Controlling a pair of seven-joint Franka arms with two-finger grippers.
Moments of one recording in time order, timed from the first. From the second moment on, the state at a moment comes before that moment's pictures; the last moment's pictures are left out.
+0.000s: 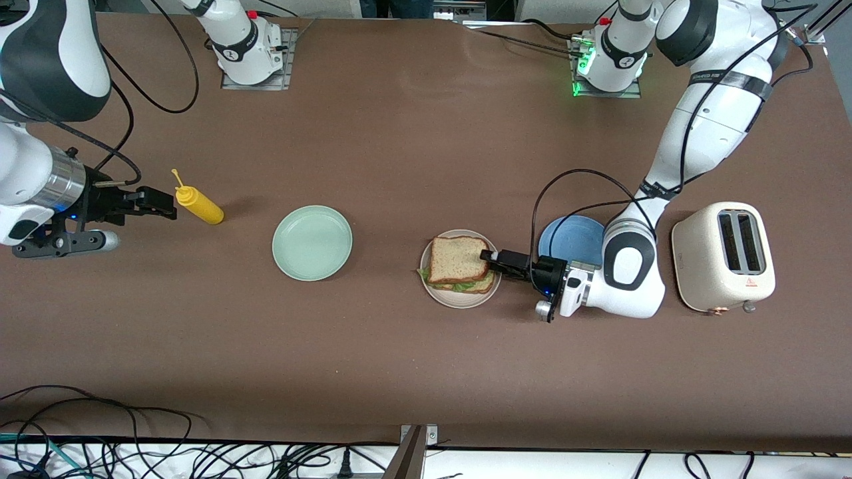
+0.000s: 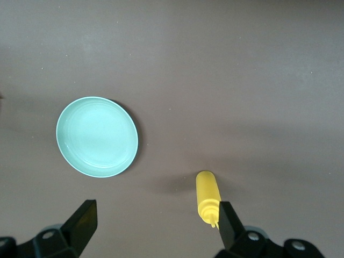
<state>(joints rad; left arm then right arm) 0.06 0.98 -0.35 -1.37 -1.05 1.82 0.61 0.05 0.27 0.03 -1.46 0.04 1.64 -0.04</state>
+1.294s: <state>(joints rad) 0.18 0.64 -0.33 -1.35 -0.48 1.61 0.40 0.06 0.27 0.03 -1.46 0.04 1.64 -0.04</state>
